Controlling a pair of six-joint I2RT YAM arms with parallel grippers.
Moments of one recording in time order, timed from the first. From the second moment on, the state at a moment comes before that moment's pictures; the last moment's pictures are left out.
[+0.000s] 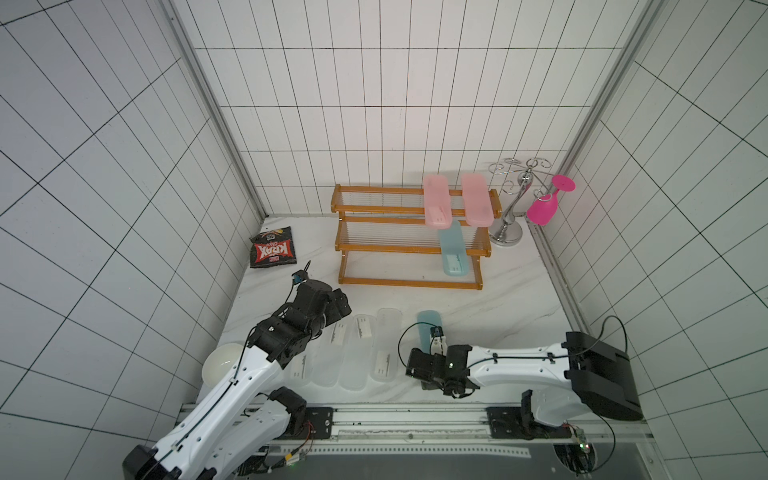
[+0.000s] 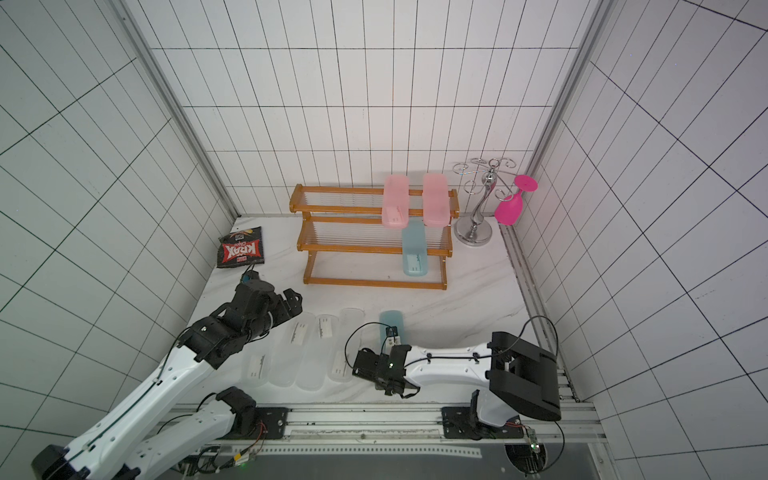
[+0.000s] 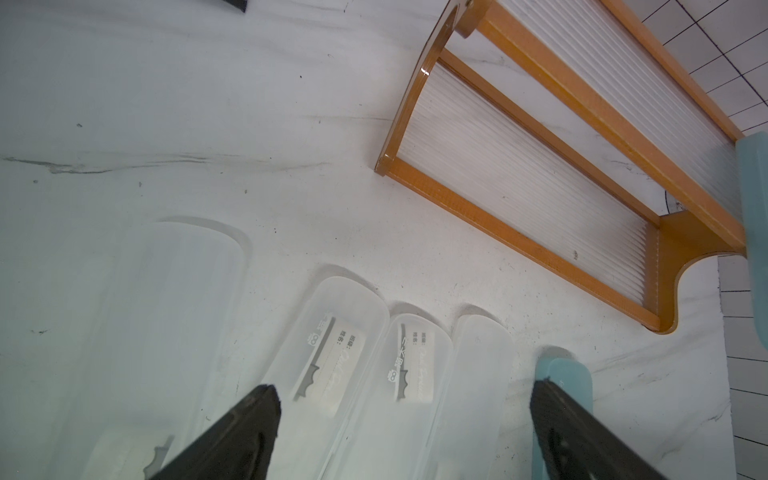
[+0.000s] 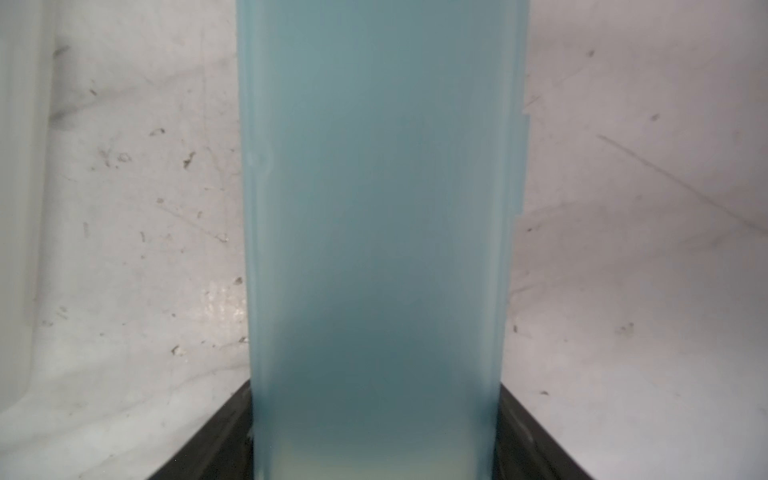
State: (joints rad) left arm -0.50 0.85 0.80 -0.76 -0.22 -0.86; right arm 1.42 1.49 0.79 -0.78 0.35 1.16
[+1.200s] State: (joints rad) left arm -0.30 0.98 0.90 -0.63 -0.10 -0.77; right arm 0.95 1.96 1.91 -0.98 0.32 0.63
